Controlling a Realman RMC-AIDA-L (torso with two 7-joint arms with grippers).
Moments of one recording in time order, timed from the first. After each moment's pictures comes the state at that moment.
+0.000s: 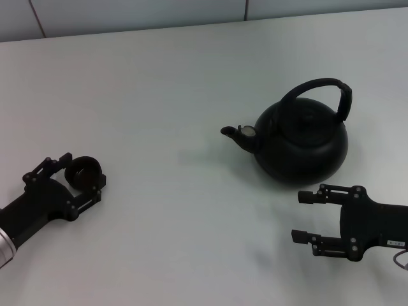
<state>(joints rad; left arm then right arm) -0.41 -2.07 0.23 0.09 1.97 1.23 -0.46 0.28 2.08 -0.51 -0.54 -2.14 -1.71 0.85</state>
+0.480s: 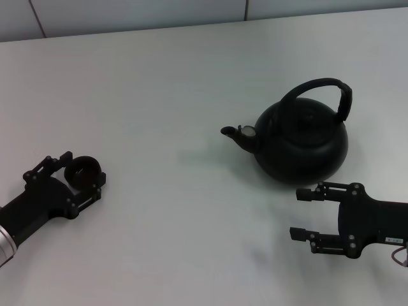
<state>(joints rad) -0.41 -2.07 0.23 0.09 1.96 1.22 -0.47 0.29 2.08 -0.51 -0.54 -2.14 -1.71 0.85</state>
